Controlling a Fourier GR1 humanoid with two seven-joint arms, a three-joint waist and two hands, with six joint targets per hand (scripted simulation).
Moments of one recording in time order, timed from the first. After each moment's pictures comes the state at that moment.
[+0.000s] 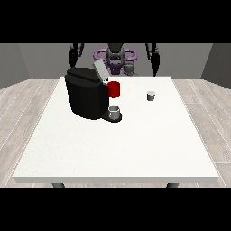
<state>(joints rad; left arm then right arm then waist) -0.03 0.08 -0.01 -1.53 -0.02 0.03 0.03 0.04 -0.09 0.00 -1.60 -0.02 0.02 0.04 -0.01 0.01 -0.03</state>
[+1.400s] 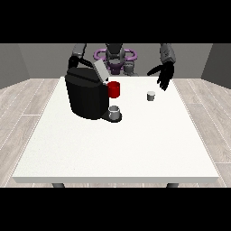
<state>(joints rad) -0.30 0.49 0.03 -1.22 -0.30 -0.25 -0.12 -0.11 -0.03 0.04 -1.54 0.17 -0.15 -0.01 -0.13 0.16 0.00</state>
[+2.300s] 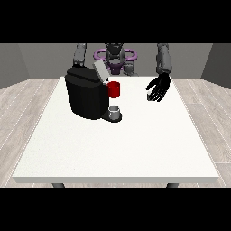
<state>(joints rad) -0.48 0.44 -0.03 -0.93 -0.59 -0.07 -0.22 -0.25 -0.02 0.02 -1.37 0.17 -0.17 0.00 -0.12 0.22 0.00</state>
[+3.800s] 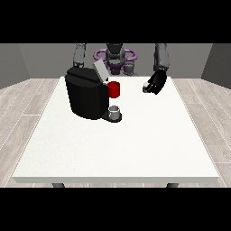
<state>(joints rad) -0.64 0.38 -0.06 -0.72 -0.80 -0.14 -0.31 -0.24 -0.03 0.00 -1.17 0.20 -0.21 -0.06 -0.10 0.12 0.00</state>
